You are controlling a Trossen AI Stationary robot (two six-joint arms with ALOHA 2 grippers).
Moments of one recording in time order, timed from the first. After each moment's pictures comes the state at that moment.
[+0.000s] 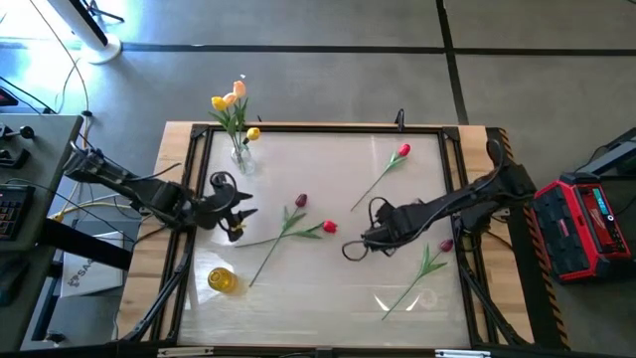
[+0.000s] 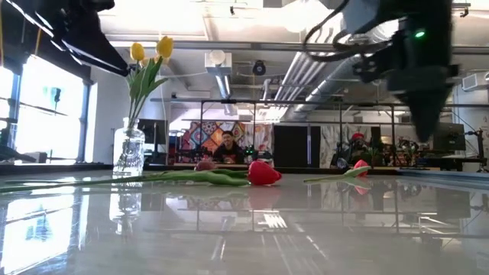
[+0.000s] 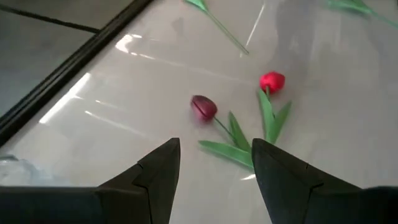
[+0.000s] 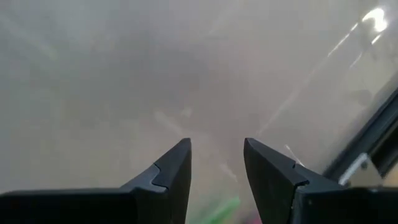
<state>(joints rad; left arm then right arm) -0.38 0.80 0.63 -0.61 -0.67 -0.46 0.29 1.64 1.11 -1.27 0.22 1.08</state>
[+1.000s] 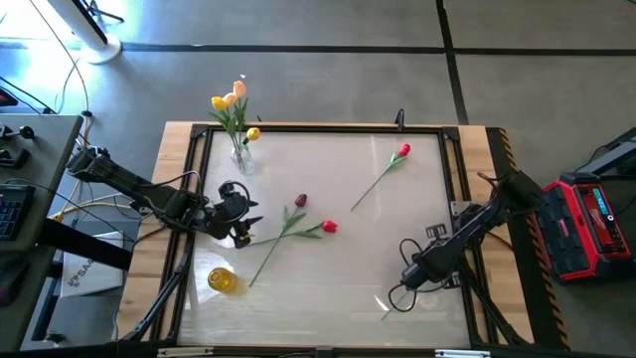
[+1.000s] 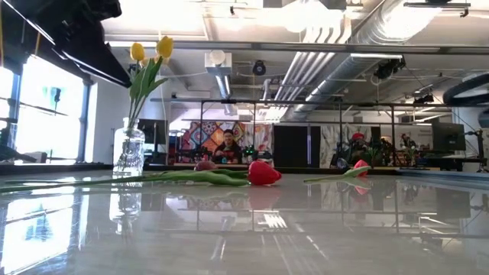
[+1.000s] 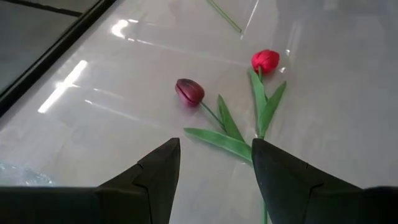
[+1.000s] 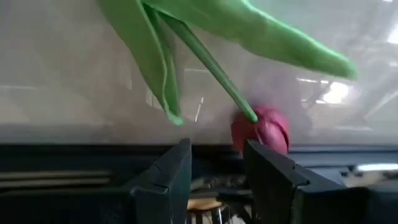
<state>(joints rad) -0.41 0.94 0.63 -0.56 -0.66 -0.50 0.68 1.64 0.80 -1.25 -0.17 0.46</state>
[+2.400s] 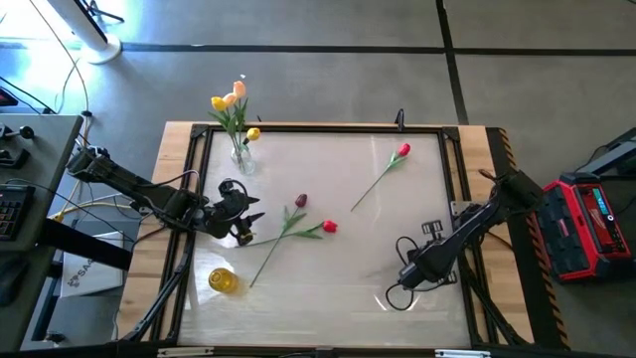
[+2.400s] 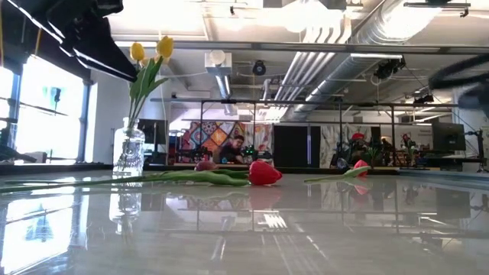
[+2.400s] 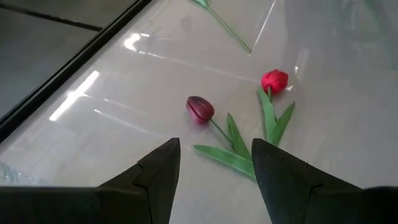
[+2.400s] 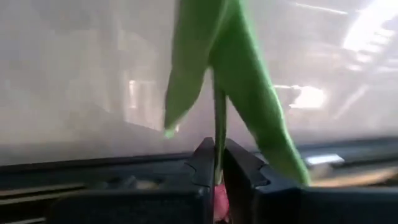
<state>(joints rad) -0.41 0.94 0.63 -0.52 -0.72 -0.49 0.67 1.64 0.86 -1.32 -0.05 0.48</state>
